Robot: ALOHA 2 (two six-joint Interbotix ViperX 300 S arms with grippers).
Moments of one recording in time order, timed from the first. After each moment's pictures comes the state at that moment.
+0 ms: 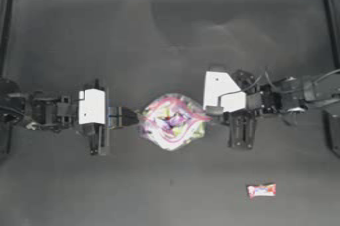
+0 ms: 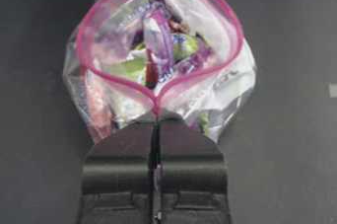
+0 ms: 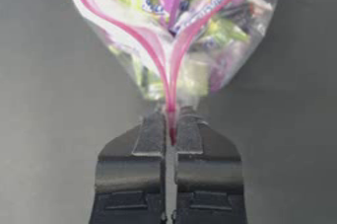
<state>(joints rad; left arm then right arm) 0.05 -0.02 0.98 -0.12 -0.51 0.18 -0.05 -0.13 0.69 -0.08 0.48 0.19</state>
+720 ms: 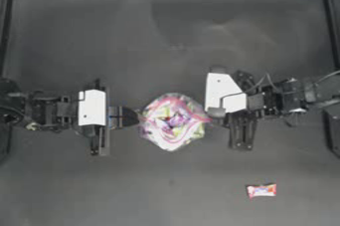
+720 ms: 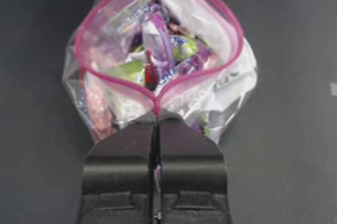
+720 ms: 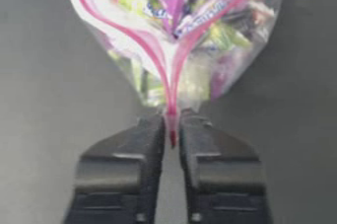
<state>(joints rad) 0.06 -0.02 0.98 -0.12 -0.51 0.20 -0.05 -0.13 0.71 -0.09 0.42 0.18</state>
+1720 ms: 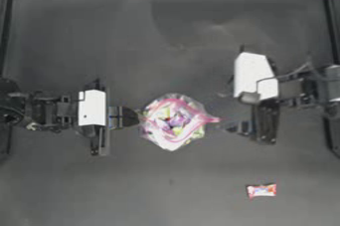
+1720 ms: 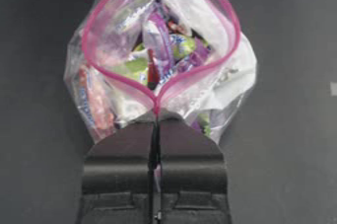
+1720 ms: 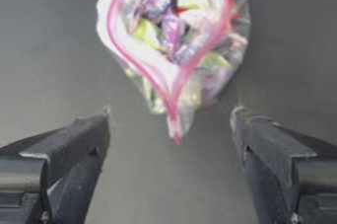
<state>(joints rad) 0.06 -0.02 0.98 -0.11 -0.51 0.20 -0.05 -0.39 0.71 -0.08 0.54 0.18</state>
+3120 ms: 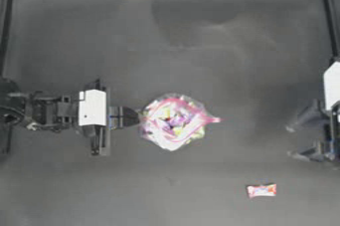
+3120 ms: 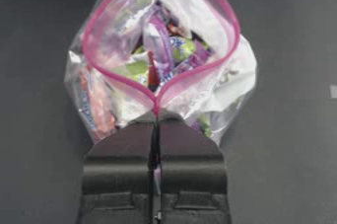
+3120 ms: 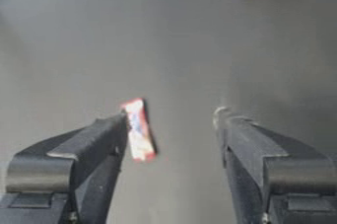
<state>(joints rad) 0.07 -0.02 0.97 -0.11 -0.51 0.20 0.25 -0.77 0.91 -0.11 0.82 0.60</state>
